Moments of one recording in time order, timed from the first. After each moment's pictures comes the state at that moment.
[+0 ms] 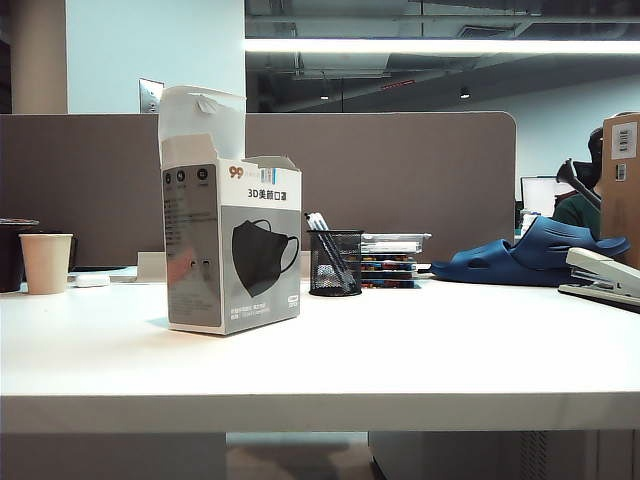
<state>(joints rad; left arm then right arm) -0.01 0.00 0.25 -0.05 0.07 0.07 -0.08 0.00 0.23 -0.20 -0.15 0.08</state>
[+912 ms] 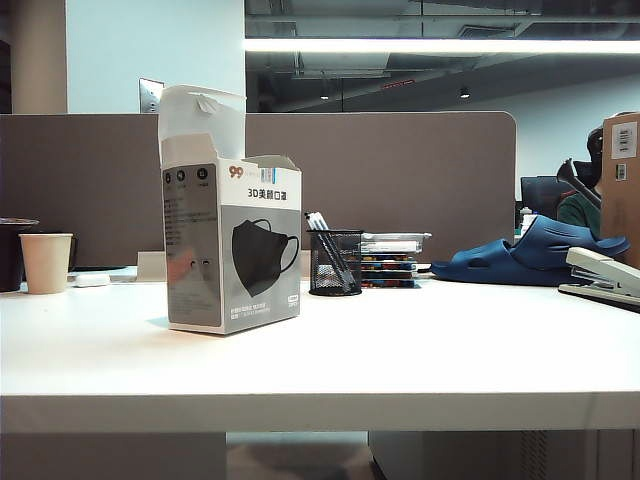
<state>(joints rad) -0.01 0.00 0.00 0.13 0.02 -0.02 -0.08 0.00 0.01 0.12 -0.11 0.07</state>
